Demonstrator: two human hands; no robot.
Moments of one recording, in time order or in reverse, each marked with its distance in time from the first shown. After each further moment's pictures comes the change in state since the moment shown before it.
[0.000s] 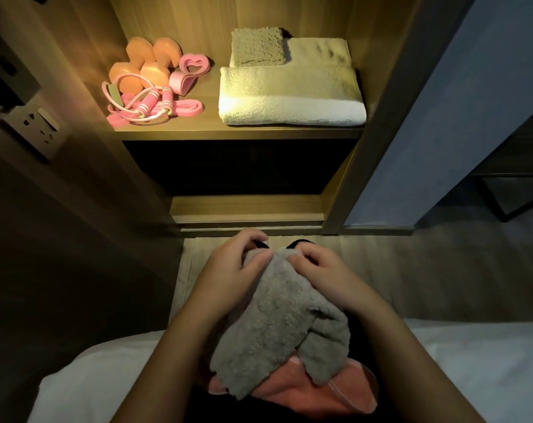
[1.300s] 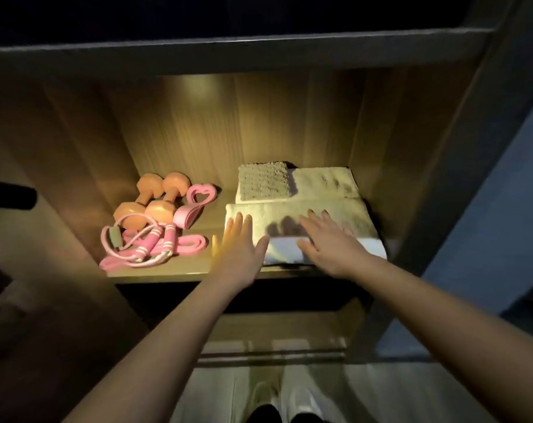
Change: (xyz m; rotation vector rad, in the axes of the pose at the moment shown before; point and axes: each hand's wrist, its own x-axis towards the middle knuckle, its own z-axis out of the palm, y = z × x) left_hand 0.321 0.037 -0.085 0.494 0.153 -0.003; right_hand 0.280 -0.120 -0.161 -1.008 0.185 -0.105
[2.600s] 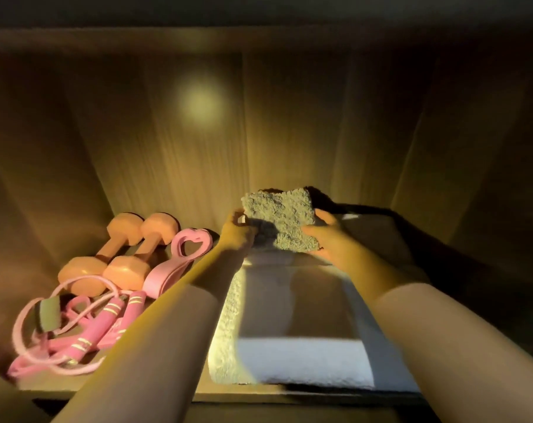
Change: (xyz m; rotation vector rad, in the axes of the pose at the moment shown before) left_hand 0.238 -0.031 0.013 -1.434 0.072 -0.308; right_hand 0.243 0.025 0.007 1.451 0.174 0.364
